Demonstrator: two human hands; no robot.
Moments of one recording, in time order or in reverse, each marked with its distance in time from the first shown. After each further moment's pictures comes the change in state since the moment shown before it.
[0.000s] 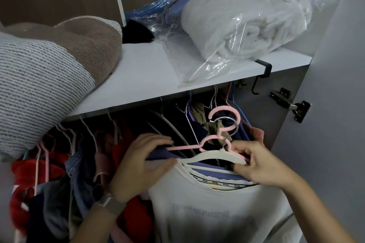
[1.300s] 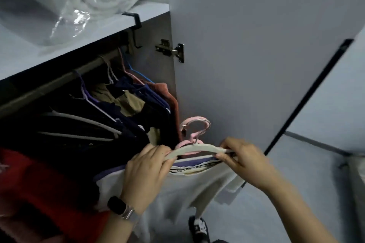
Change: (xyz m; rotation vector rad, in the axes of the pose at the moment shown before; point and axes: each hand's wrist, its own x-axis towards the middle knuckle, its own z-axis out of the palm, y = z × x) left_hand -0.063 0.072 0.112 0.109 -0.328 0.426; right_hand -0.225 -0.011 0.079 -0.566 0.527 0.631
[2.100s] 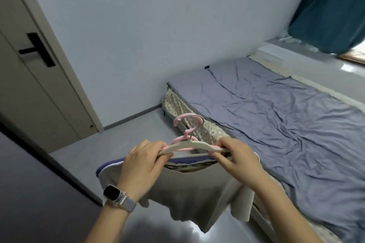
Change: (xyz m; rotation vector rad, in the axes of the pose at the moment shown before) left_hand -0.022 0.414 0.098 -0.610 -0.499 0.911; right_hand -0.449 0.073 -0.145 -0.184 0.587 1.028
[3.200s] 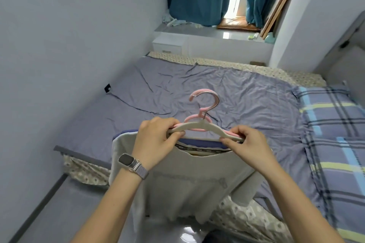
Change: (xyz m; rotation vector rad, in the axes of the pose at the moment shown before) left_hand 0.530 0.115 0.258 -0.228 -0.309 0.599; right_hand 0.221 0.311 -0.130 0.138 0.592 0.880
